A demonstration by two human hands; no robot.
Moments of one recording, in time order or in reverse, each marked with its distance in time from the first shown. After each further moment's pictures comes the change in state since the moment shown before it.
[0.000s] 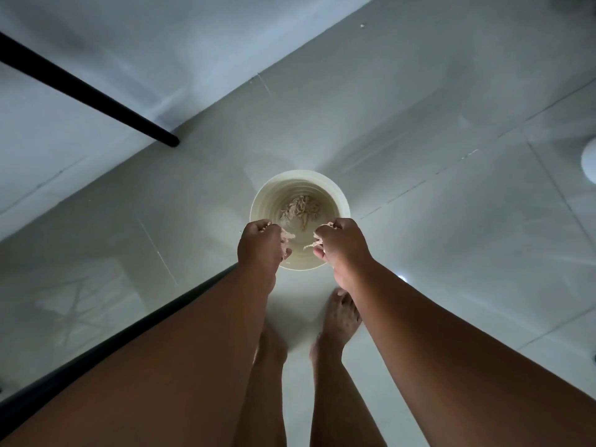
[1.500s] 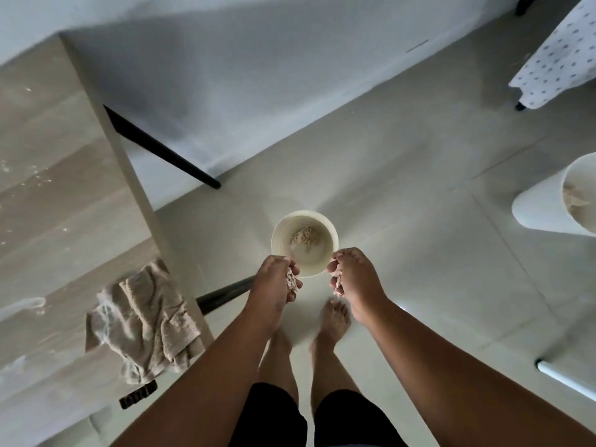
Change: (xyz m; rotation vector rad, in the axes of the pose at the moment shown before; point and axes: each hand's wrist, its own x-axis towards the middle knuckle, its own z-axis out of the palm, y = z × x) left_hand -0.233 0.072 -0.084 0.050 -0.202 0.108; right_hand -0.229 -0.076 -0.079 0.088 -0.134 -0.128
